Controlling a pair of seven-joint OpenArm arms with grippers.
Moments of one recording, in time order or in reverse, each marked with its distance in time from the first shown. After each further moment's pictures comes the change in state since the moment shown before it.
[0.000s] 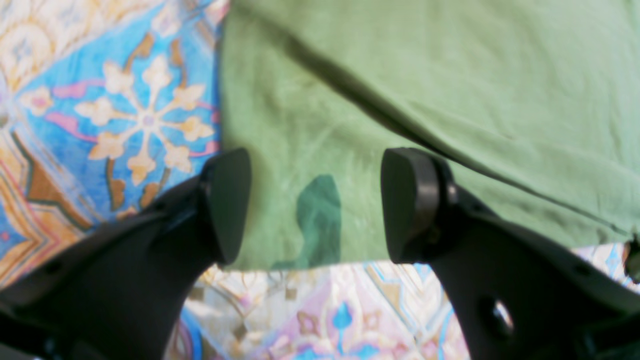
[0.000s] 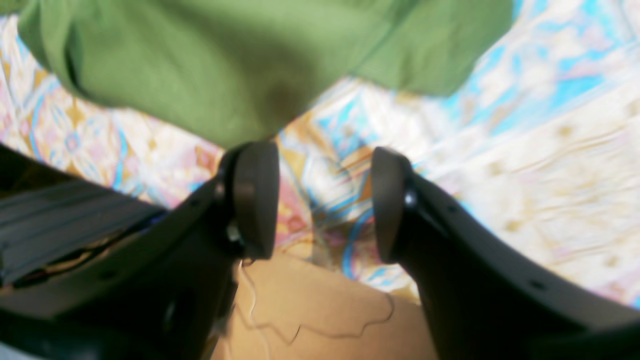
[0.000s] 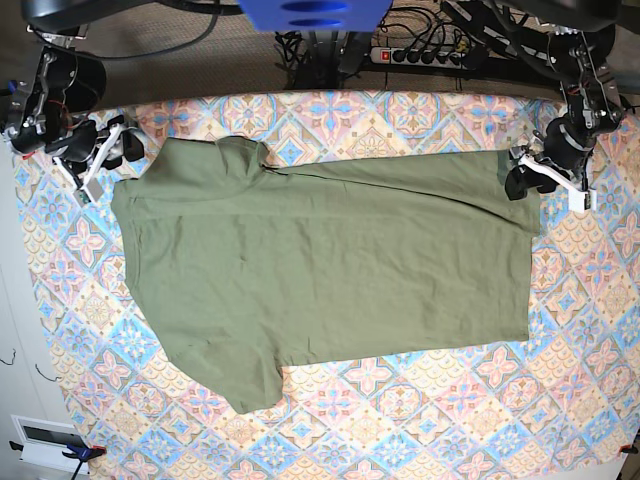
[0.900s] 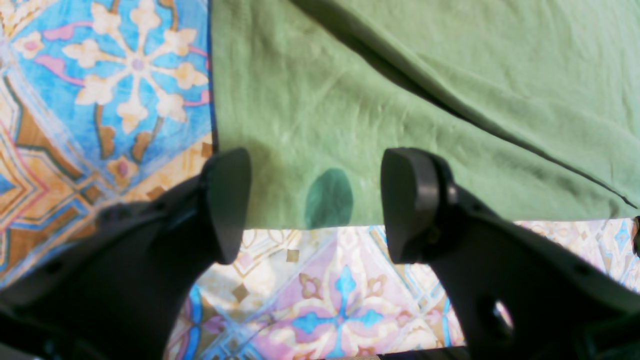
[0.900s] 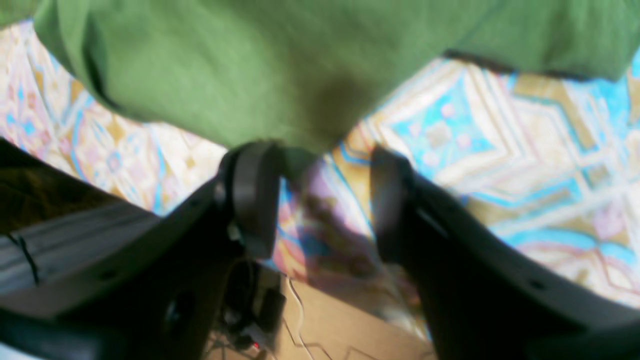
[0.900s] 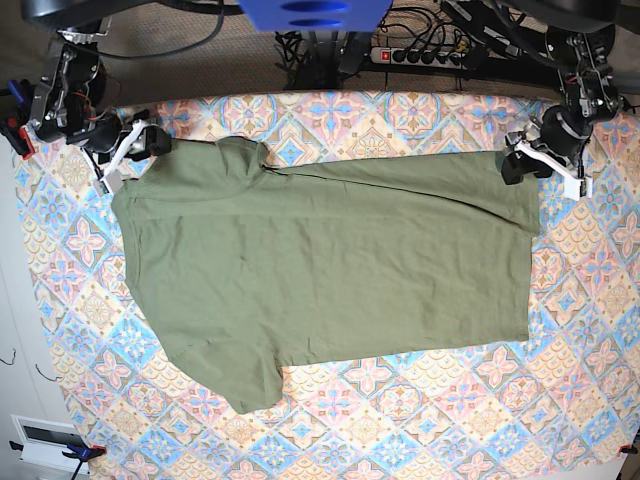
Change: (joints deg) left arm 2.2 0.3 0.0 0.9 0.1 0.2 0.8; right arm 0.5 -5.4 -2.4 -6.3 1.2 0.0 4.0
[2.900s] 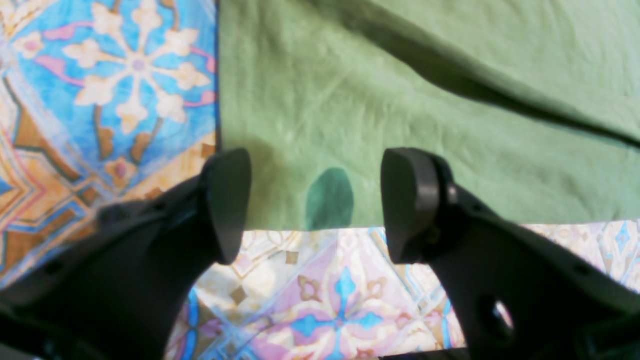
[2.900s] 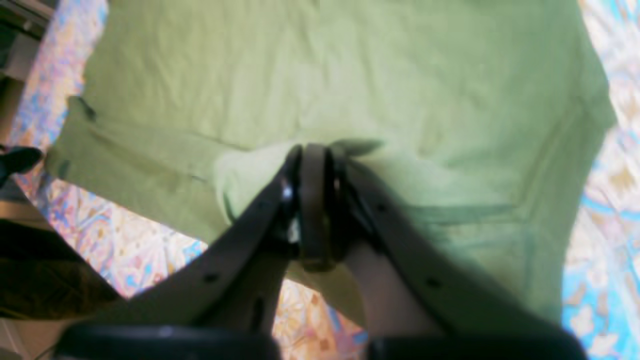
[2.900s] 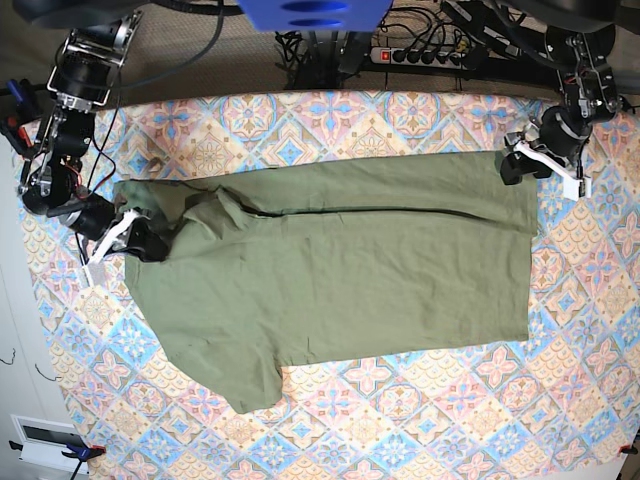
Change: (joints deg) left arm -0.2 0.2 0.2 0.0 0.2 0.0 0.0; right arm 19.7 -1.3 0.9 -2.4 10.7 0.0 -1.6
